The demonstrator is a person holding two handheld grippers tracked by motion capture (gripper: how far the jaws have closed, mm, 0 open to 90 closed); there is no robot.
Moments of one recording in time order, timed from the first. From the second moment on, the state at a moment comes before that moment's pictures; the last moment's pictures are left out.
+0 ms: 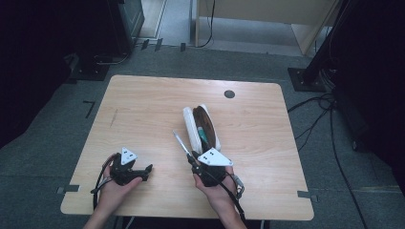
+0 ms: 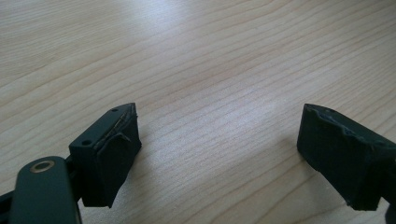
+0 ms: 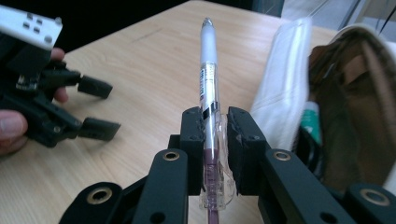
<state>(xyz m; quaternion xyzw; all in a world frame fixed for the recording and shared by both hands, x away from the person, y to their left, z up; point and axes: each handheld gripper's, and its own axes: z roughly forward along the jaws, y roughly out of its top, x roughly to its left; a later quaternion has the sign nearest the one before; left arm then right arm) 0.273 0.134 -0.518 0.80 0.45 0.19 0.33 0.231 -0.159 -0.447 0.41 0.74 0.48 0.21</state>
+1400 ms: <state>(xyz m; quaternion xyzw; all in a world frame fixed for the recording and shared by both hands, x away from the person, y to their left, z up) 0.273 0.134 -0.518 0.80 0.45 0.19 0.33 0.281 -0.177 -0.461 0.52 0.71 0.40 0.26</state>
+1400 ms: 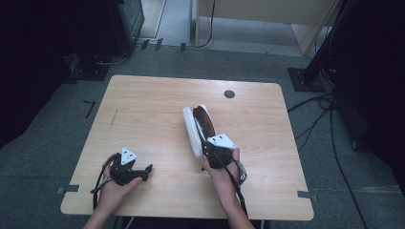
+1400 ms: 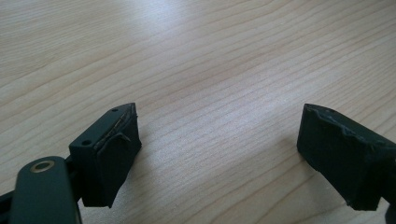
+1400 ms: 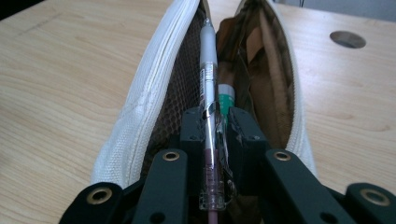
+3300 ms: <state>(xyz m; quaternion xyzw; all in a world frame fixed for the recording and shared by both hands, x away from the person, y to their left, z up) 0.273 0.134 -0.519 0.80 0.45 0.19 0.33 0.281 -0.185 -0.451 0.51 0.71 0.41 0.25</state>
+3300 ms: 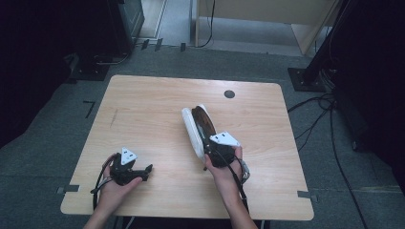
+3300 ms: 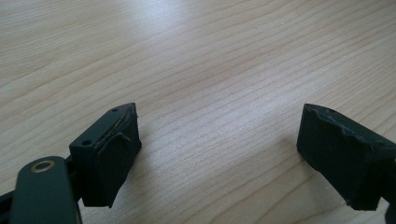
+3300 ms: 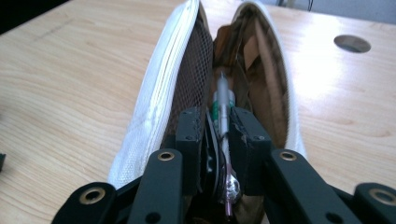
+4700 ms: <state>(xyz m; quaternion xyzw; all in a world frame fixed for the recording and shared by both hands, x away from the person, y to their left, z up) 0.273 0.134 -0.518 0.80 0.45 0.19 0.33 0.277 -0.277 -0.431 0.55 0.70 0.39 0.25</state>
